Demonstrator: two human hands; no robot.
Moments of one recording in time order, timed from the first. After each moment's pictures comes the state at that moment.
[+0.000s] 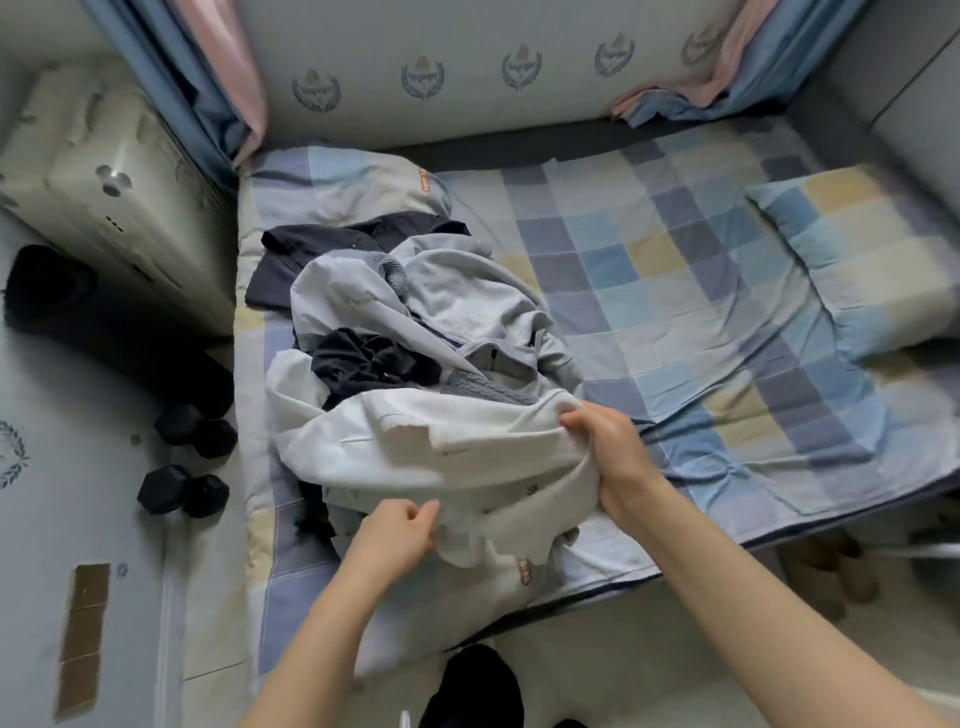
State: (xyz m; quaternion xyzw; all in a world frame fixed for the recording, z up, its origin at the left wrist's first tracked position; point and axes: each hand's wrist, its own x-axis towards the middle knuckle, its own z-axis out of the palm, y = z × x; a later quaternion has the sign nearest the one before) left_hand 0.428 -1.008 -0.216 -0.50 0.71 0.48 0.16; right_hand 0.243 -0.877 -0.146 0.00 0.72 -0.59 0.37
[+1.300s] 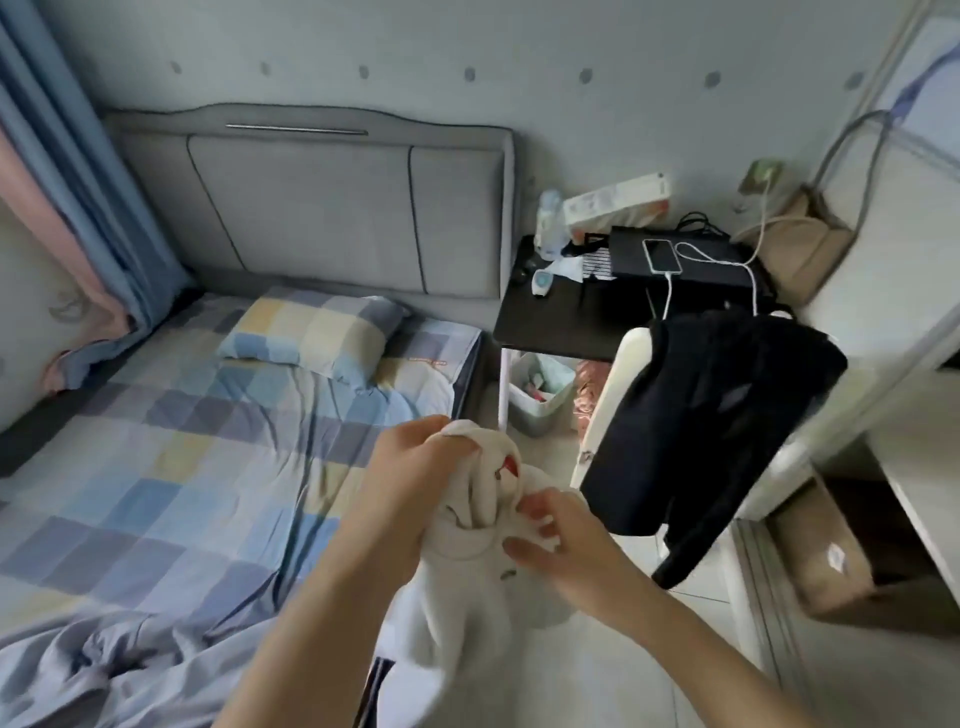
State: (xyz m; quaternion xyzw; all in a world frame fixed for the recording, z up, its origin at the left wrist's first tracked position) left_hand 0.257 -0.446 0.054 0.05 0.75 0.63 0.20; right_hand 0.335 -0.291 -0.061 0.16 0.84 -0.51 0.04
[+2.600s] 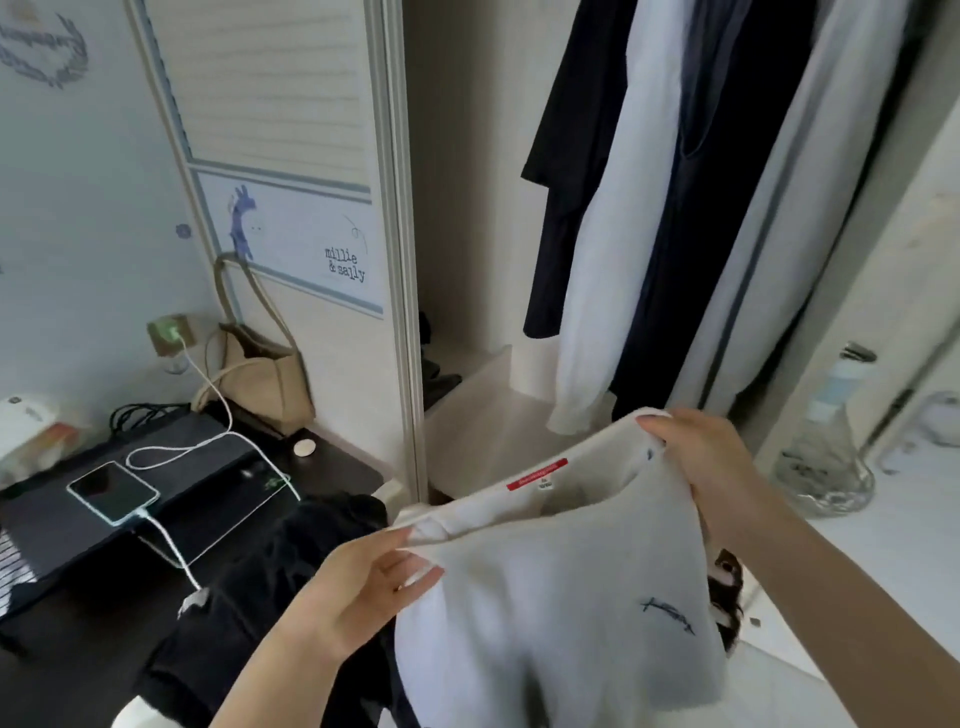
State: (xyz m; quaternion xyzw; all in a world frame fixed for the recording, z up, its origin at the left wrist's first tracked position) left_hand 0.203 0.047 0.009 0.19 0.45 0.44 0.75; right_hand 0.515 0.067 0.109 0.64 0.42 -0.38 -0.51
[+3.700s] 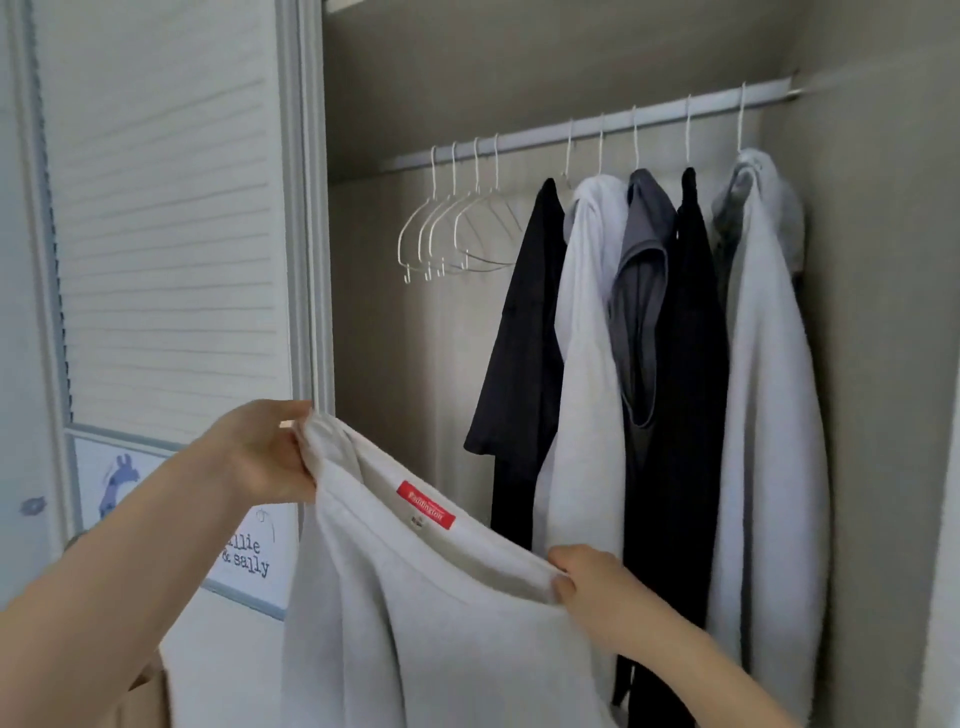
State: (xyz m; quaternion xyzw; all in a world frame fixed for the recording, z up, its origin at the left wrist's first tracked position) left_hand 0.206 0.339 0.326 0.36 0.38 0.48 0.70; right_hand 0.505 0.270 0.205 0.68 0.69 -0.12 -0.21
